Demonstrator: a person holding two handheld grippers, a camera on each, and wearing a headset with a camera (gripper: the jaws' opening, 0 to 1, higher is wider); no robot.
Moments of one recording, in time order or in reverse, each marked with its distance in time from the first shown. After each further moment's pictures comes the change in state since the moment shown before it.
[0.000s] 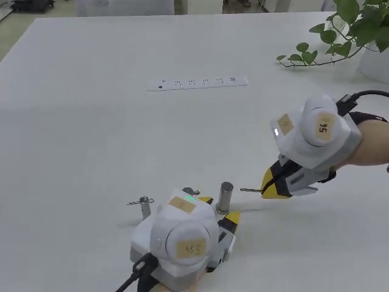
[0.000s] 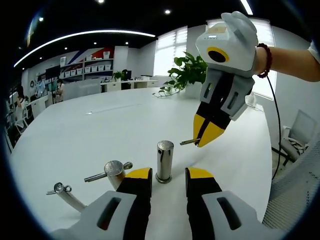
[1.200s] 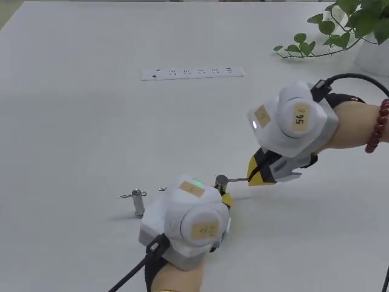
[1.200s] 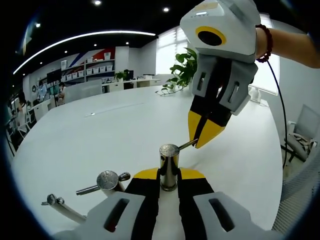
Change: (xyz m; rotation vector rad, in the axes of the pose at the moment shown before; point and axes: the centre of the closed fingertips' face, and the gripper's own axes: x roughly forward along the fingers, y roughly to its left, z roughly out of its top) left arm 0.018 0.006 -0.001 0.033 0.016 0.037; right arm 0.006 -0.010 0.007 -0.119 0.058 0.024
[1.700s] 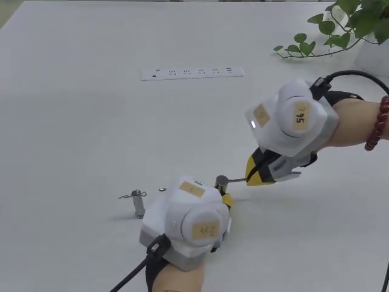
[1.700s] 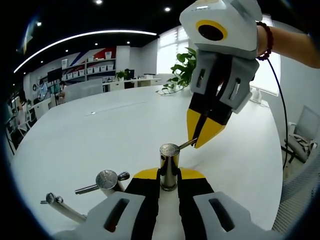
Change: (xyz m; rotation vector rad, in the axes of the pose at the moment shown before) left arm 0.001 0.000 0.000 -0.008 0.003 0.003; right arm -0.001 -0.001 0.007 -0.029 -0.006 0.010
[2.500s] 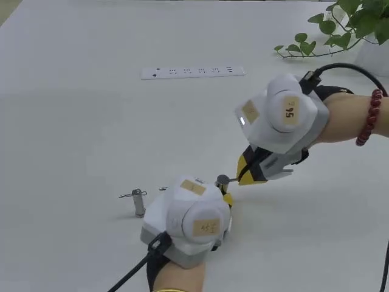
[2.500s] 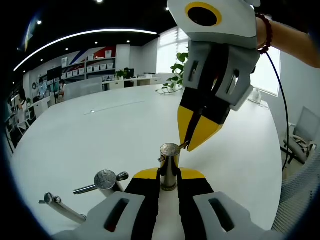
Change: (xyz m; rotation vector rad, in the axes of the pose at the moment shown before) left arm 0.001 -0.001 0.000 -0.009 0.005 -0.005; right arm -0.006 0.003 0.021 -0.029 -0.011 0.018
